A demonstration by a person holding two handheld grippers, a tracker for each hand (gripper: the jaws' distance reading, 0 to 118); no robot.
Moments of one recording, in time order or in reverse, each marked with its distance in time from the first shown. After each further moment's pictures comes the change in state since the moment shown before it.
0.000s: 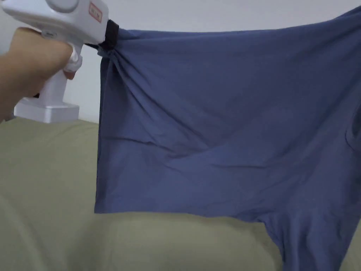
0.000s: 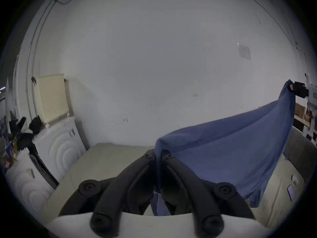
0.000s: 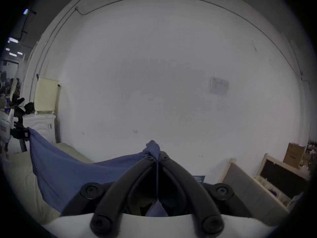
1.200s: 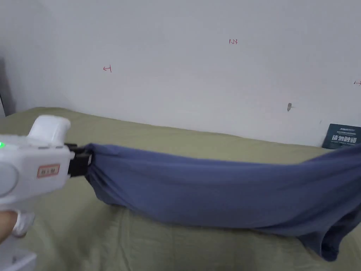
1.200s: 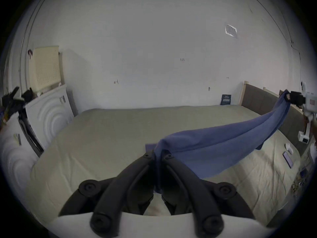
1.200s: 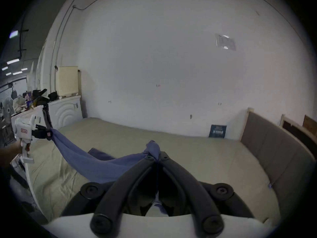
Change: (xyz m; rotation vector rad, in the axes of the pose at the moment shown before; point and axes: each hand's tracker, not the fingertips) left arm -0.010 -0.251 0.089 -0.188 -0.139 0.036; right arm -0.012 -0.224 0.184 -0.255 0.234 -0.152
